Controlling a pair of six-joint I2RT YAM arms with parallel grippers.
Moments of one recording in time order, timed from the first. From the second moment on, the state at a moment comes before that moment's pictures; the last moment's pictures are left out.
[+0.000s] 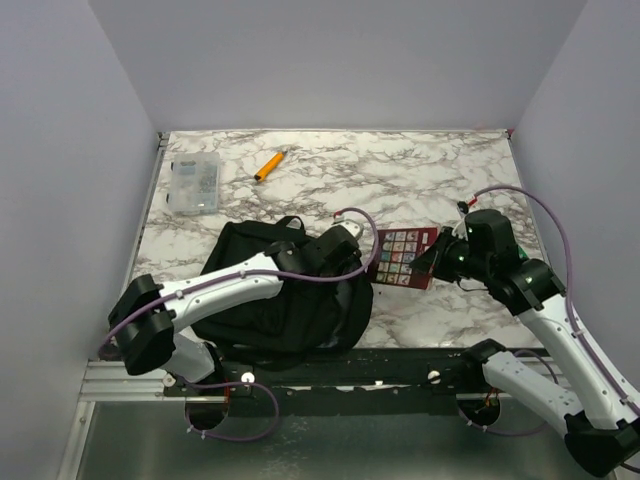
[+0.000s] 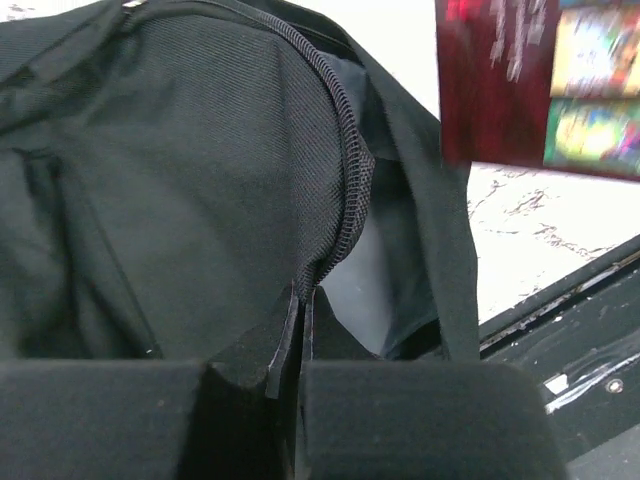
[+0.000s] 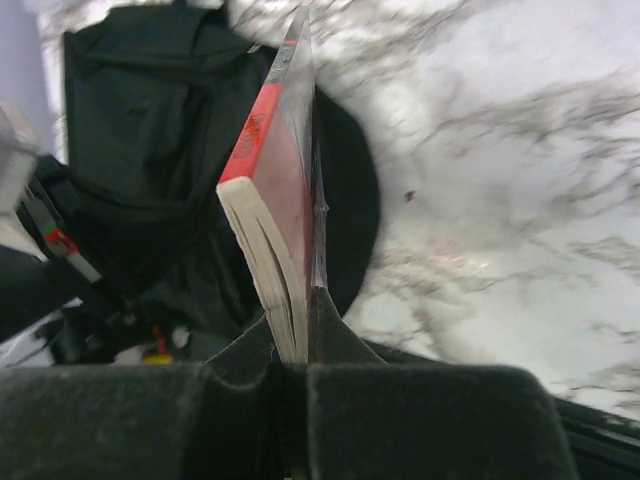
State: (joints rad) left arm -1.04 1.47 1.11 -0.60 -0.20 -0.45; right arm 0.45 0.81 0.93 -0.82 -0.10 0.68
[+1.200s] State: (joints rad) left arm -0.80 0.97 1.06 -0.62 0.09 -0.31; right arm 1.05 1.67 0.57 0.82 -0.01 1.35
